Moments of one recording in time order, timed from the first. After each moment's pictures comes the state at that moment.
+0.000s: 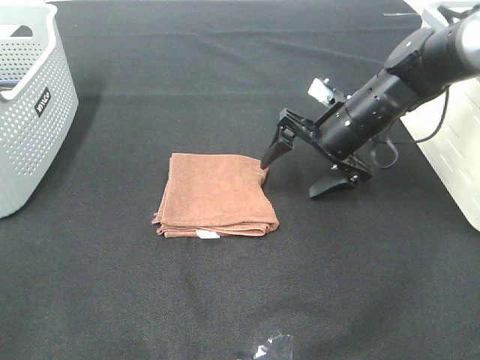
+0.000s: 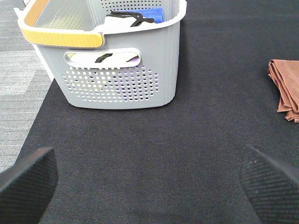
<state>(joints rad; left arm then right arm) 0.11 0.00 -0.50 0.00 1.03 0.05 0.26 2.19 -1.36 0.79 0.78 -0.27</state>
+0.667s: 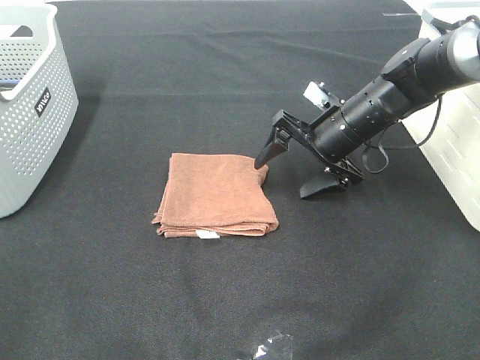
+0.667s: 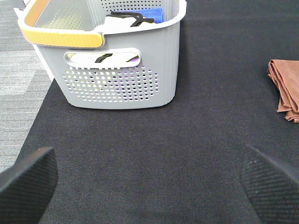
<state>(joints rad) 0.11 0.00 -0.50 0.00 1.03 0.05 0.26 2.23 -1.37 0.86 0.79 -0.34</state>
